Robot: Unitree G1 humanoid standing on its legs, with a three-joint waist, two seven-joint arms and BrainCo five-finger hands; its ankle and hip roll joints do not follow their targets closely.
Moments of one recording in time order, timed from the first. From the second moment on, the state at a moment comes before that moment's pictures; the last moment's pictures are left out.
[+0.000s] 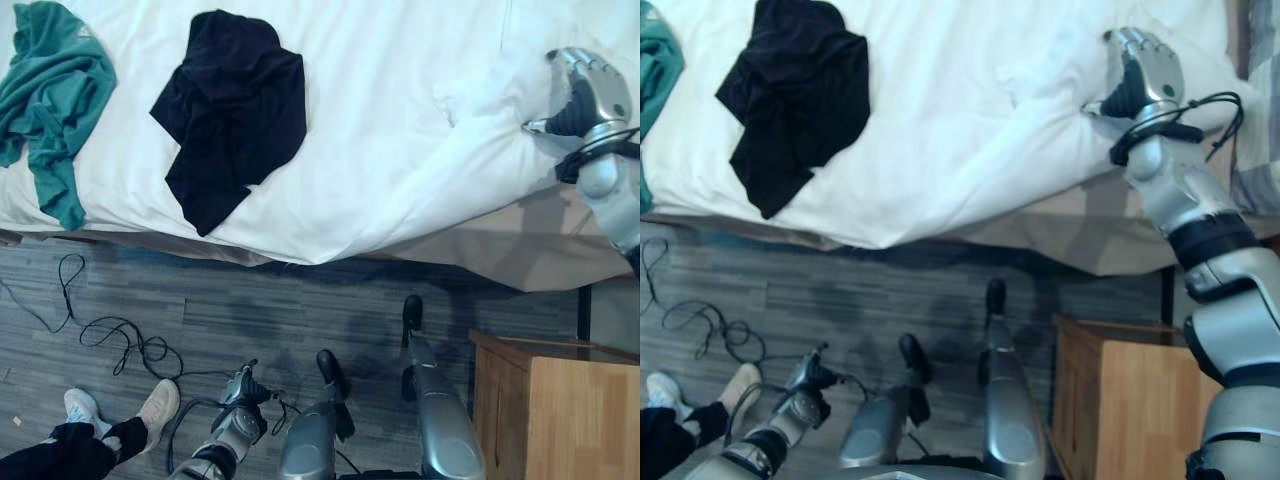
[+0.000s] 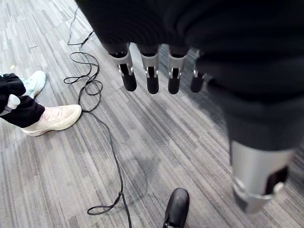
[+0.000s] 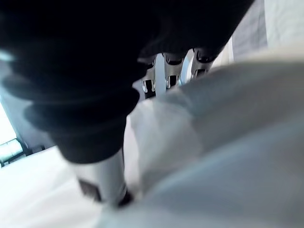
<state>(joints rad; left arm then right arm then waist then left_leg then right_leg) -0.20 0.30 -0.36 1.10 0.24 -0.01 0.27 -1.11 -0.91 0.64 0.66 -0.24 0.04 -0.36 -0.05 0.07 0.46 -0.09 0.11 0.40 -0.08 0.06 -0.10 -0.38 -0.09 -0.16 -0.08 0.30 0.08</state>
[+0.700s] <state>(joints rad) -0.12 0.28 -0.27 1.16 0.29 0.07 0.23 0.17 -0.54 -0.02 0.34 -0.19 0.04 -0.32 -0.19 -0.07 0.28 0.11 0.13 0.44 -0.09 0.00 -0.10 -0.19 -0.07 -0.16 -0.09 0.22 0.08</state>
